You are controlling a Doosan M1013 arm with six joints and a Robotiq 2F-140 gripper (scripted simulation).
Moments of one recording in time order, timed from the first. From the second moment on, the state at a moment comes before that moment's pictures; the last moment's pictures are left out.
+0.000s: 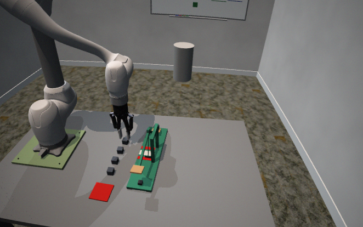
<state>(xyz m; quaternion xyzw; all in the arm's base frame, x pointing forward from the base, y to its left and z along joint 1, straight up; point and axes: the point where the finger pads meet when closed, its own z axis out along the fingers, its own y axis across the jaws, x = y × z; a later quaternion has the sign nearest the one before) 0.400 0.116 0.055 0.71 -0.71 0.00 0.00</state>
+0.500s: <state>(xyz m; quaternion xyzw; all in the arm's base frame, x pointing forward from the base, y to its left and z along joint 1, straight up) 0.400 0.116 0.050 0.71 -0.71 0.00 0.00</state>
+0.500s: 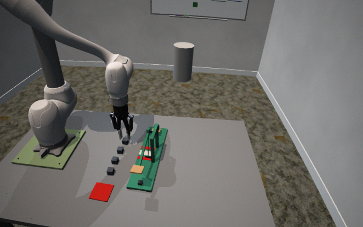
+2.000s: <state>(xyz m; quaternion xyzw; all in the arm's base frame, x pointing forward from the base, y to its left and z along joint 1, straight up) 0.400 0.116 0.019 0.71 -0.71 0.00 0.00</state>
